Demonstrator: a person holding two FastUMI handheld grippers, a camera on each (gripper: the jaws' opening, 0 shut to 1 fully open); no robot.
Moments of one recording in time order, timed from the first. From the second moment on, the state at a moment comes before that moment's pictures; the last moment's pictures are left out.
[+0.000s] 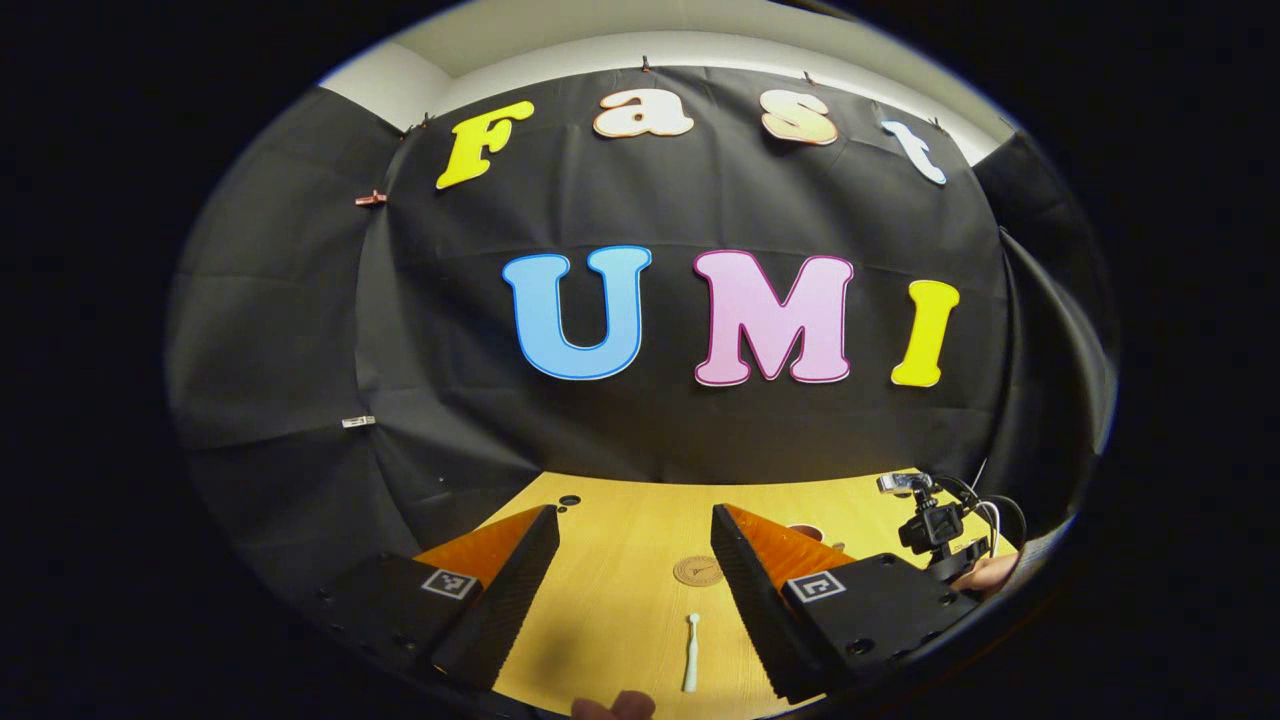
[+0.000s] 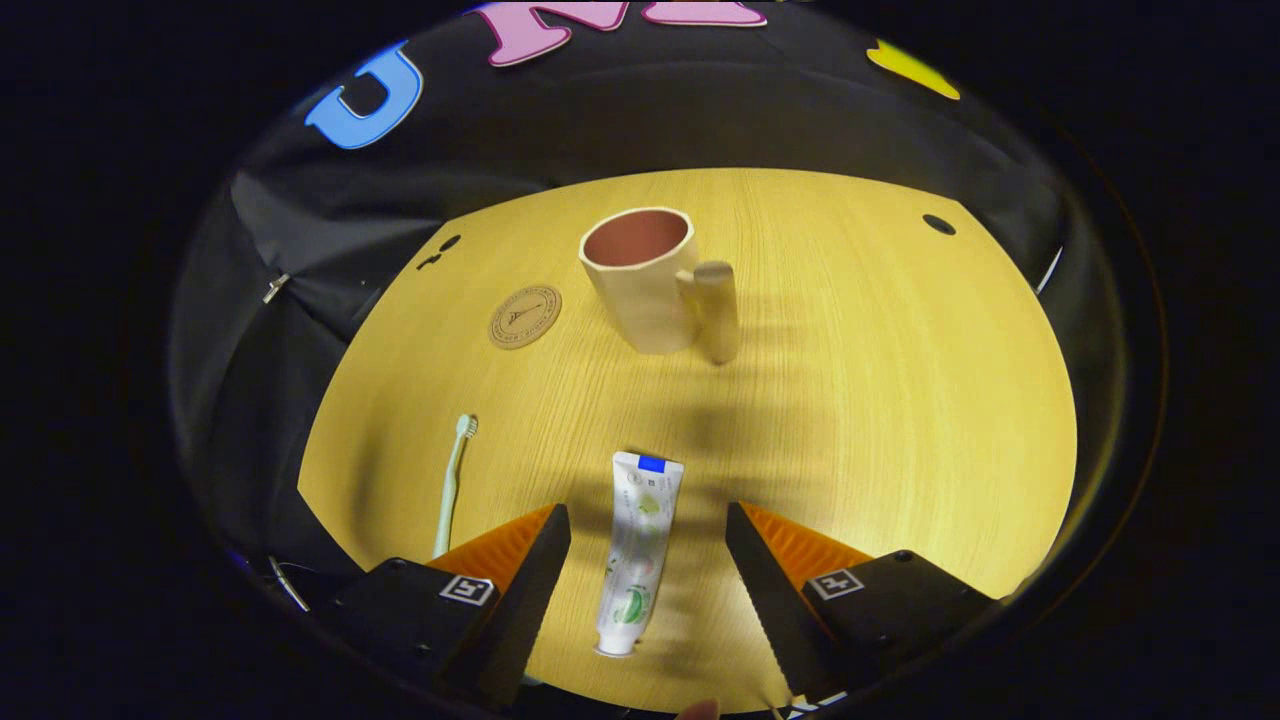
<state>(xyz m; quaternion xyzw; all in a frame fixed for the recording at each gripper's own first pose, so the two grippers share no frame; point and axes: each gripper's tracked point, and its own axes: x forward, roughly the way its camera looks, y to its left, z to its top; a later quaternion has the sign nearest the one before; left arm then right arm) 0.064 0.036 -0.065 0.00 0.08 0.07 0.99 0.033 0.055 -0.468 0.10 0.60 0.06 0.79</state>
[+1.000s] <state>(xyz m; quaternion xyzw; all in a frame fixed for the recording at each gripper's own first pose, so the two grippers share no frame) 0.085 0.028 -0.102 -0.01 0.12 0.06 0.99 0.009 0.072 -0.503 0.14 0.65 0.07 0.74</state>
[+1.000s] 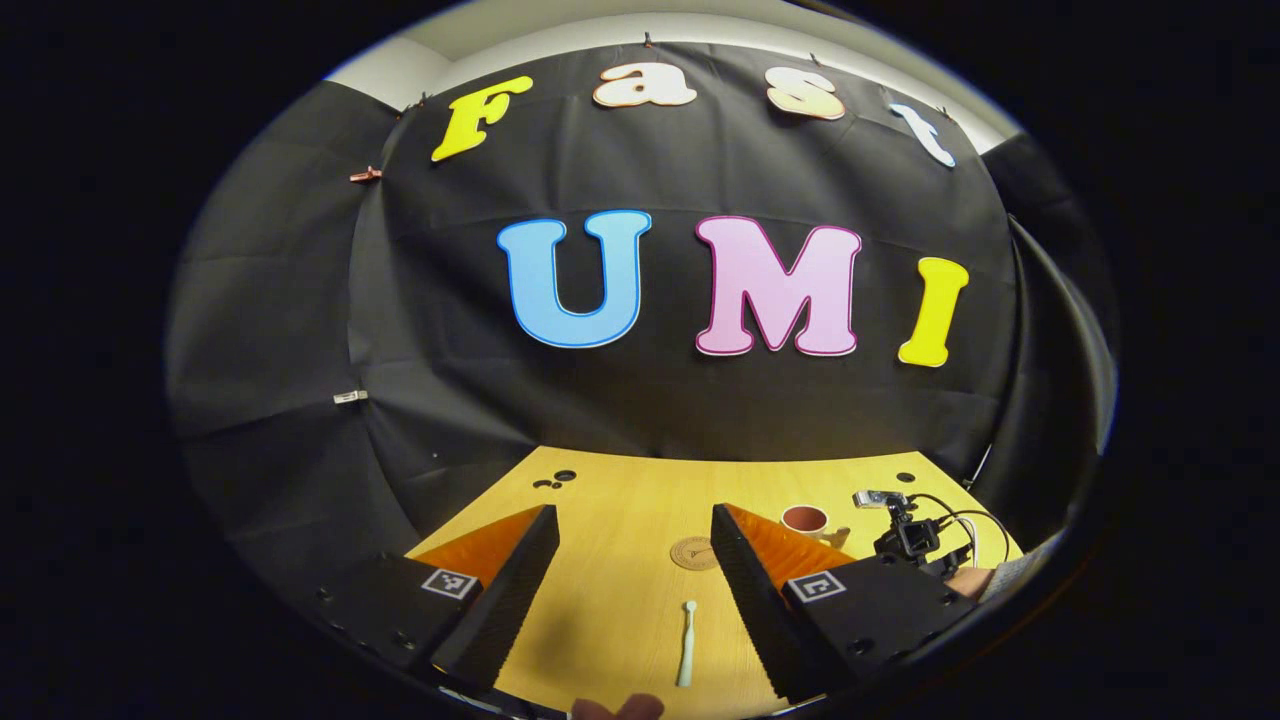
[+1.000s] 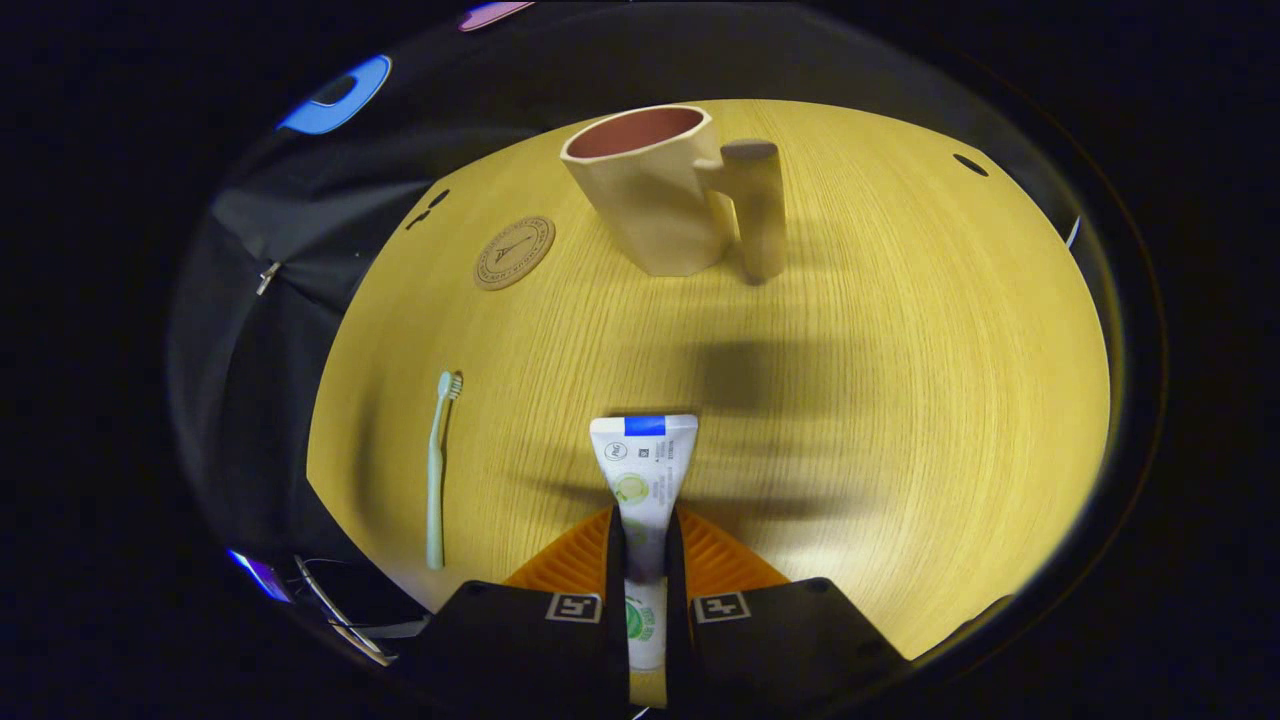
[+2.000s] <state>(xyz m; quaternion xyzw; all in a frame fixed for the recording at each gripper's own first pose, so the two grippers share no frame) 0.151 -0.021 -0.360 -0.04 0.42 -0.01 0.91 0.049 -0.018 -0.420 0.23 0.51 0.06 0.82</state>
